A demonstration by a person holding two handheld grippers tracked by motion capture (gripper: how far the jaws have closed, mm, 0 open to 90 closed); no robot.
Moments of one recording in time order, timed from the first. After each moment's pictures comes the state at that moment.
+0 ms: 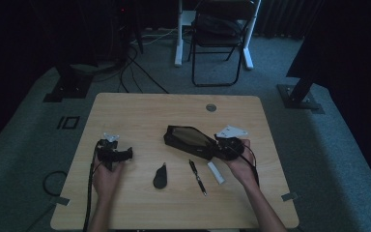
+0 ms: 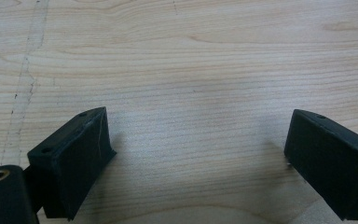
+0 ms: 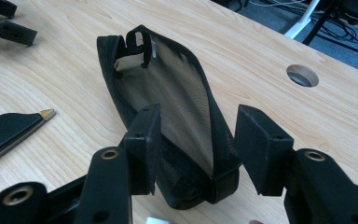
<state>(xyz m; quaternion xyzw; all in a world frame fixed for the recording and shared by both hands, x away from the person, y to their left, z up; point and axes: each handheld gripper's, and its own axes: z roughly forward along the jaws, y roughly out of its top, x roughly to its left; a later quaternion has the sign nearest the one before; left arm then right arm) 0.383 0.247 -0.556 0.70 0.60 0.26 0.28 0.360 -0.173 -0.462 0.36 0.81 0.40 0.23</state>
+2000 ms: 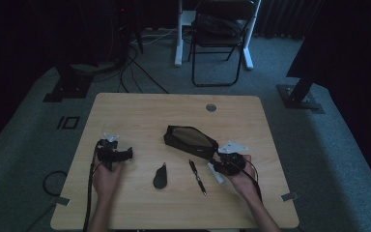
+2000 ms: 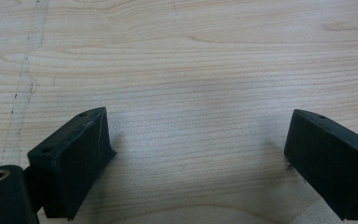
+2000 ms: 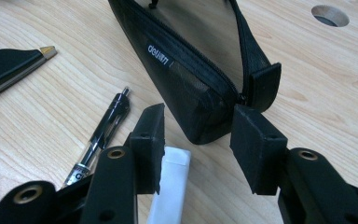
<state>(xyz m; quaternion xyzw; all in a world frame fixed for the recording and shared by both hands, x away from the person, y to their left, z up) 0.383 0.247 -0.556 0.70 0.60 0.26 0.28 0.334 -0.184 -0.507 0.38 0.82 0.38 0.21</state>
